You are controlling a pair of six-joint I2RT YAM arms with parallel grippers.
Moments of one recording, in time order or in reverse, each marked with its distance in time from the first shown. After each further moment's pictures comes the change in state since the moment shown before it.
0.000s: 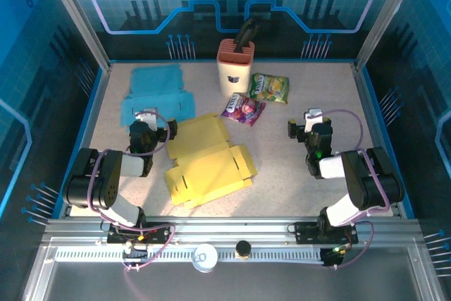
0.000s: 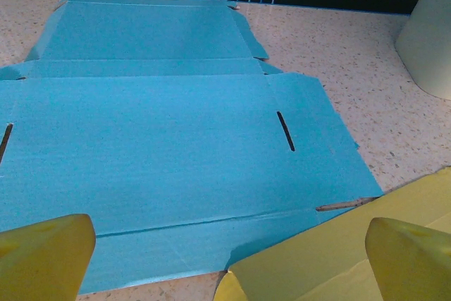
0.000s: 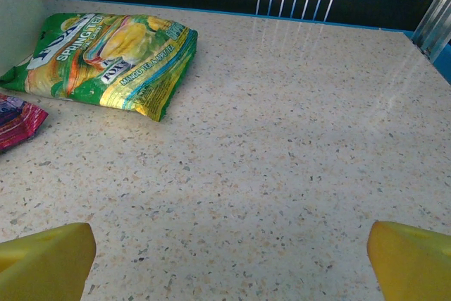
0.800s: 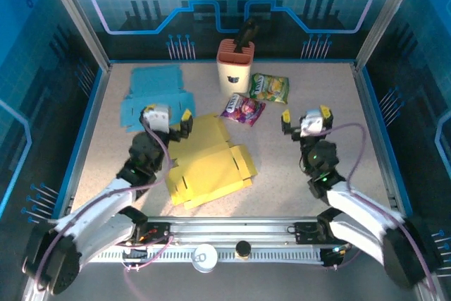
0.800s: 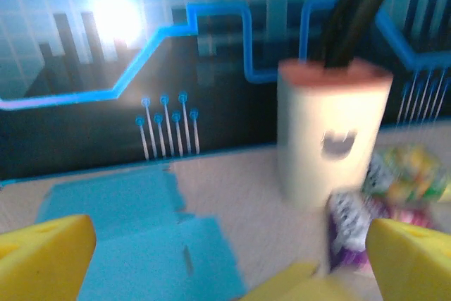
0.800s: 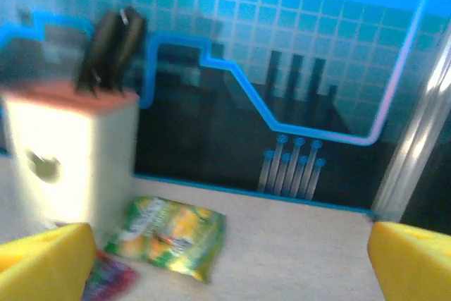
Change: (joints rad) left arm -0.442 -0.687 0.135 -0.483 -0.357 0.052; right arm 0.340 -0.689 0.000 -0.200 0.269 -0.128
